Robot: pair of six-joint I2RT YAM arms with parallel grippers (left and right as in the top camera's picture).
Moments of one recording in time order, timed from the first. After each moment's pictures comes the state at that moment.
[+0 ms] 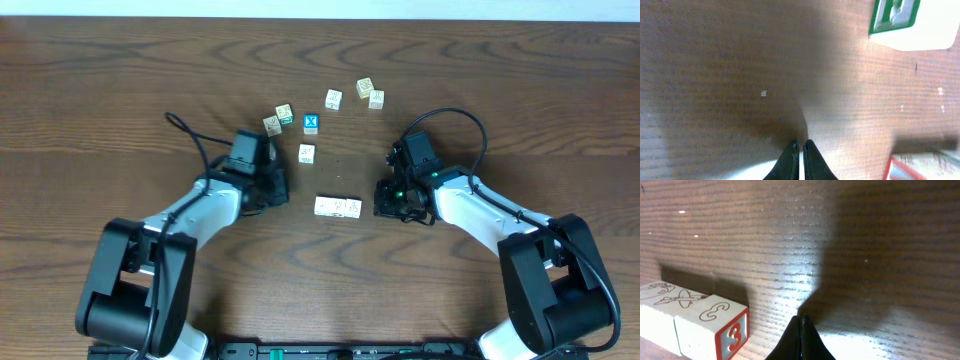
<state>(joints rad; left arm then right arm) -0.27 1.72 0.82 -0.28 0.24 -0.44 0.38 1.75 0.89 -0.42 -0.27 0.49</state>
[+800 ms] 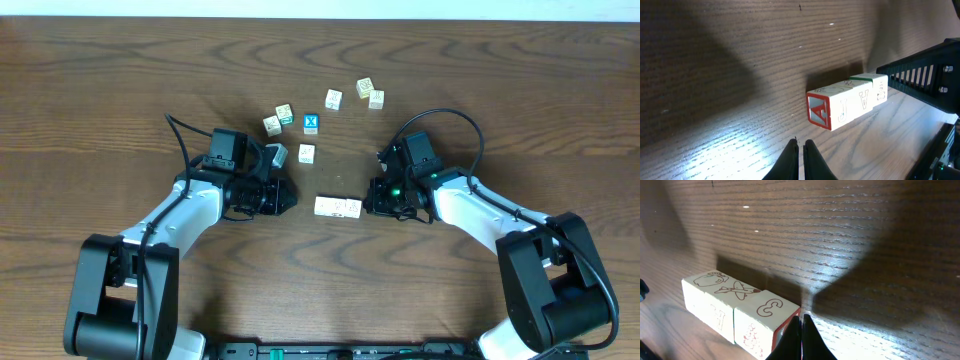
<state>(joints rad) -0.19 1.65 0.82 -0.39 0.66 -0.14 0.38 1.76 0.88 -0.34 -0.44 0.49</state>
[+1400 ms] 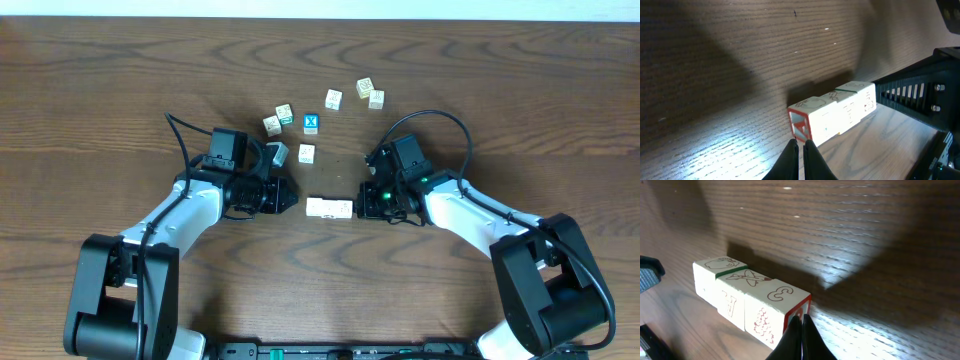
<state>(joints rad) -0.19 1.65 0.82 -0.37 0.67 -0.14 0.44 1.76 0.88 -0.31 -0.46 0.49</state>
